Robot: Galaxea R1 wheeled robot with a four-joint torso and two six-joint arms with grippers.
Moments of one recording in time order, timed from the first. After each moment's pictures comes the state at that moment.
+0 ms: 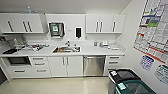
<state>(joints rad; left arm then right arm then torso) 1.45 2.77 -2.35 0.06 -0.01 0.06 -1.55 2.79 -2.31 -0.07 0.08 -0.03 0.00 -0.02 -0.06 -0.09</state>
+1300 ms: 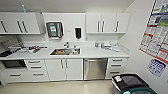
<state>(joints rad) 1.45 2.77 -2.35 0.06 -0.02 0.06 -1.55 2.79 -2.31 -0.07 0.07 -0.04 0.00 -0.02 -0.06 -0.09</state>
